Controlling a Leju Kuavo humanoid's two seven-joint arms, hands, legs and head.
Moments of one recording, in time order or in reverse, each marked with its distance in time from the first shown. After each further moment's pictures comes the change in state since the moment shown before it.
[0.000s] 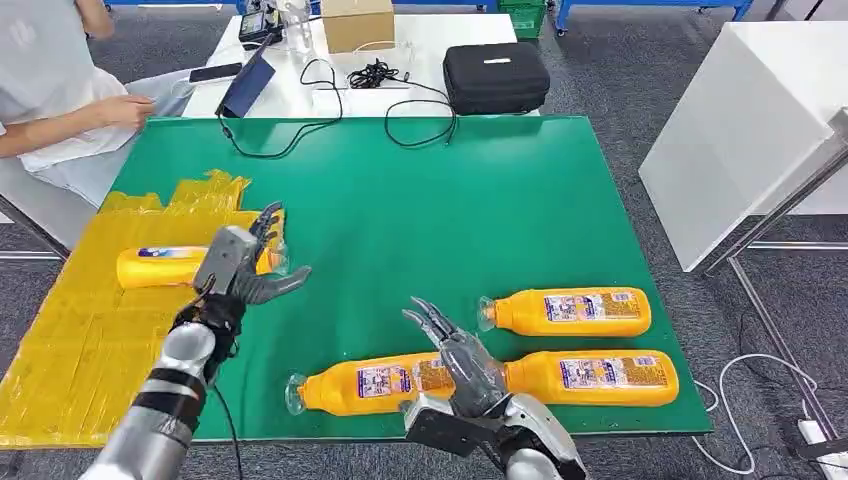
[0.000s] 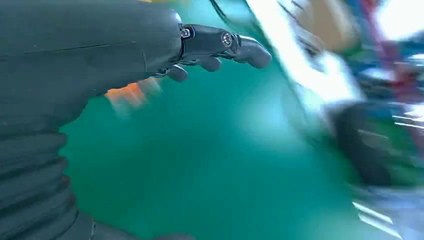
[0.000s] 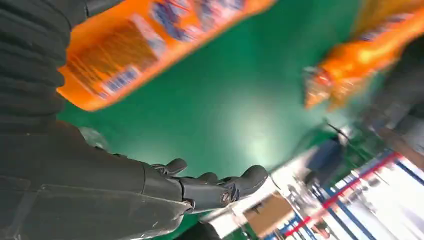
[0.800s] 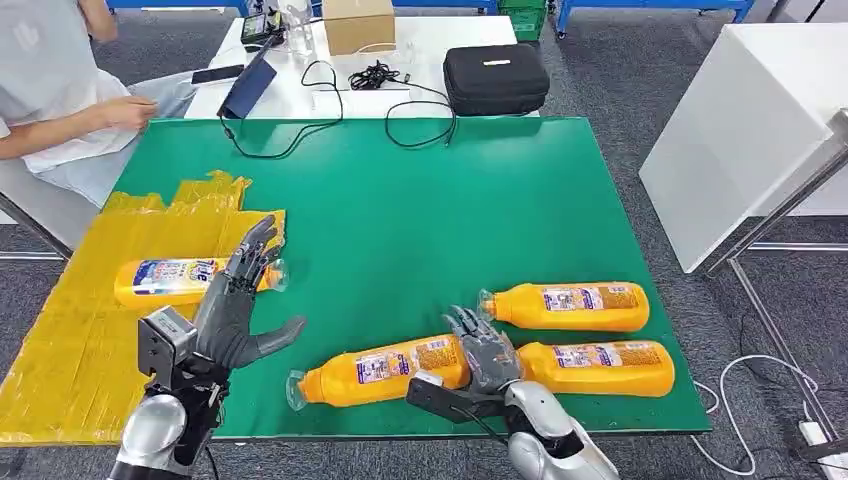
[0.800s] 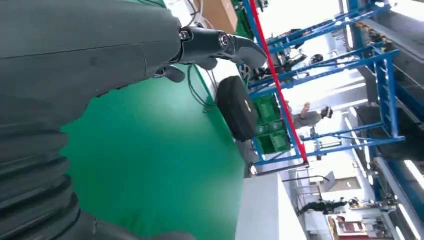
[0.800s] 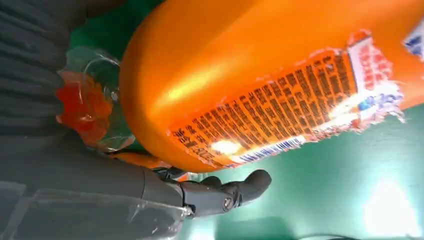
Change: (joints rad) left arm 0.283 0.000 -0.079 -0.514 0.072 -0.058 -0.059; right arm -0.147 -0.001 0.019 0.311 0.274 0.003 0.306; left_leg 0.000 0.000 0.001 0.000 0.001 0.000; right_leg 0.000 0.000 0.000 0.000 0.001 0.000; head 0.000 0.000
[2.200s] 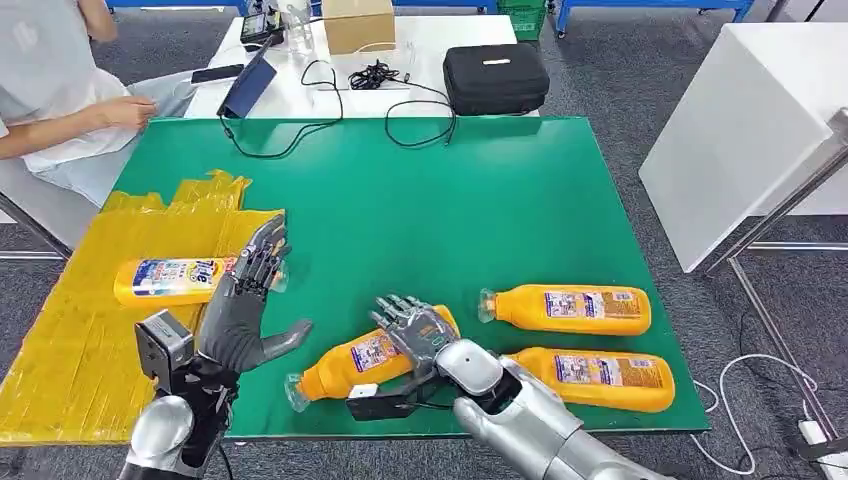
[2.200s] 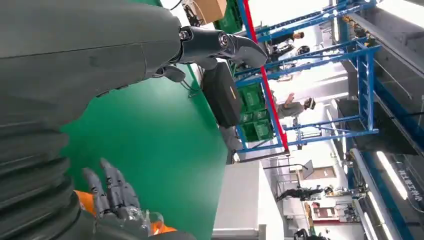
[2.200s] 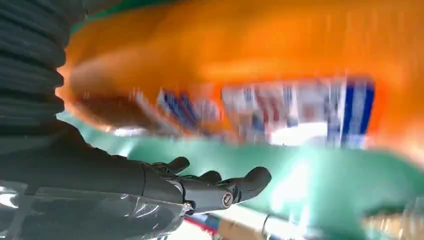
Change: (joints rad) left arm 0.002 -0.031 -0.010 0.003 0.046 -0.036 -0.027; right arm -0.314 0.099 0.316 0.205 0.145 0.197 -0.072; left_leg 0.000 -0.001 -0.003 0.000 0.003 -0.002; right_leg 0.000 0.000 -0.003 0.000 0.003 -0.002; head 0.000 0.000
